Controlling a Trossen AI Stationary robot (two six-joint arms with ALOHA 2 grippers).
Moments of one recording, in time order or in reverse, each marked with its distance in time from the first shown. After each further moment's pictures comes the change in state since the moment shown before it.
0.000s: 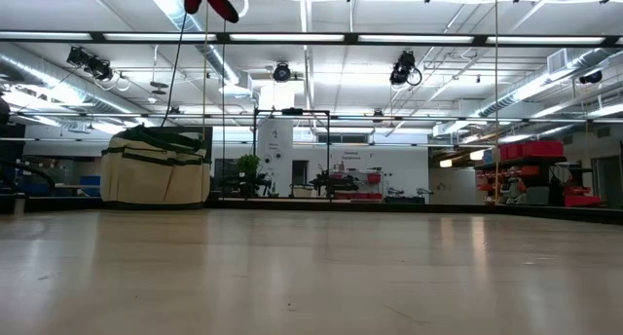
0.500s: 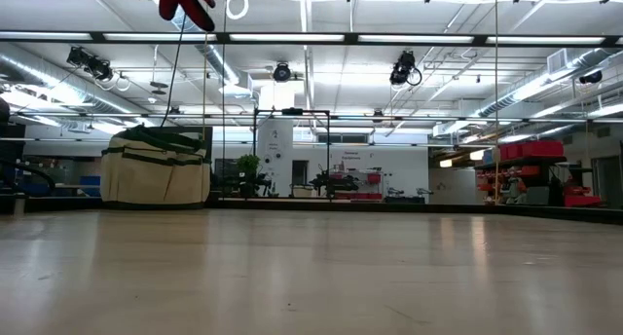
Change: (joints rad) left arm 0.000 -0.091 0.000 -0.171 -0.030 -0.026; right arm 0.000 -0.005 0.000 -0.081 0.000 0.005
